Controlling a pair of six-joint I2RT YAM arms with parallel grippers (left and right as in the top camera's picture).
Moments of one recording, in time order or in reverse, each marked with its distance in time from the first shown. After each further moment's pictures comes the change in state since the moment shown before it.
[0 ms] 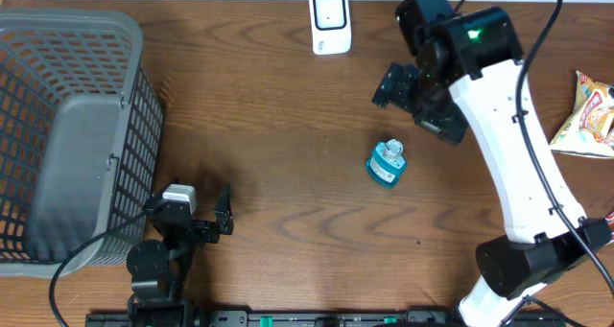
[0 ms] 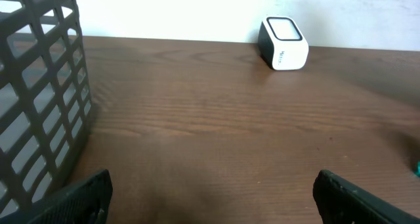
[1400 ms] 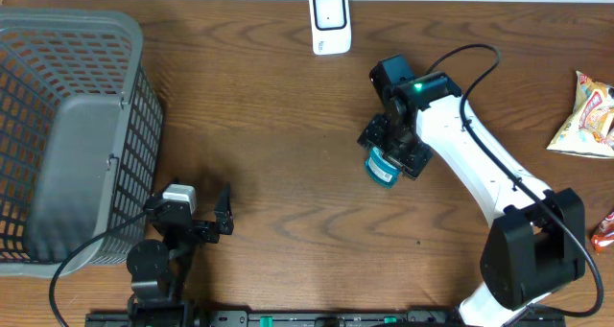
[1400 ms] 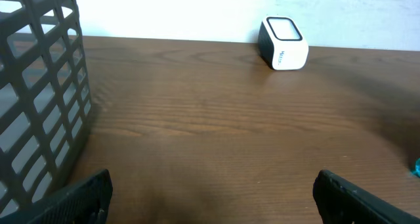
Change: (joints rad) left arm 0.000 0.000 0.000 0.000 0.000 0.000; right arm 0.026 -0.045 -0.643 0.513 -0.095 0.114
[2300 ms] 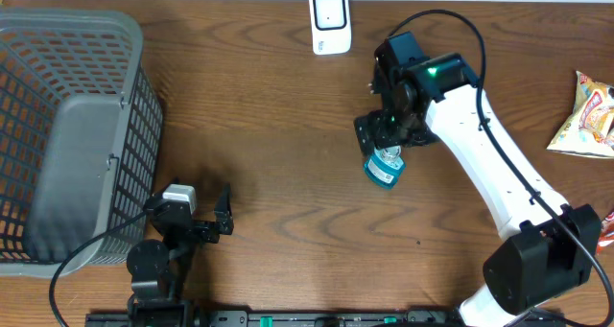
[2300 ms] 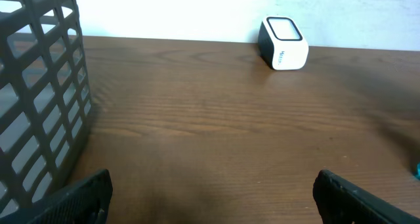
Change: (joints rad) left arm 0.000 0.000 0.000 0.000 0.000 0.000; right arm 0.001 -0.028 0.171 -0.113 -0.001 -0.914
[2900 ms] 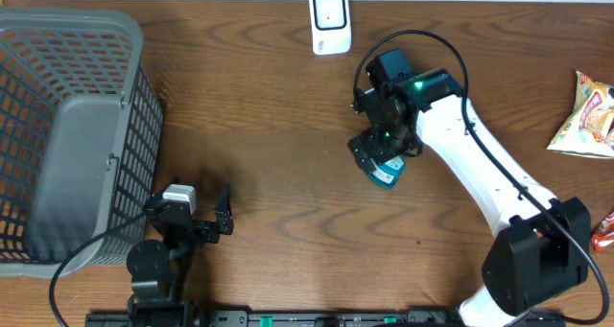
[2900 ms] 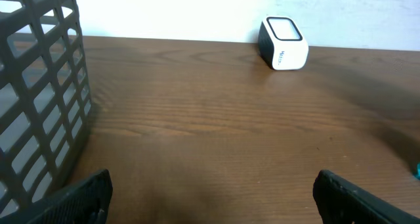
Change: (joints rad) left arm 0.000 0.000 0.000 0.000 0.000 0.000; right arm 0.021 0.000 -0.122 0.108 -0.009 -0.233
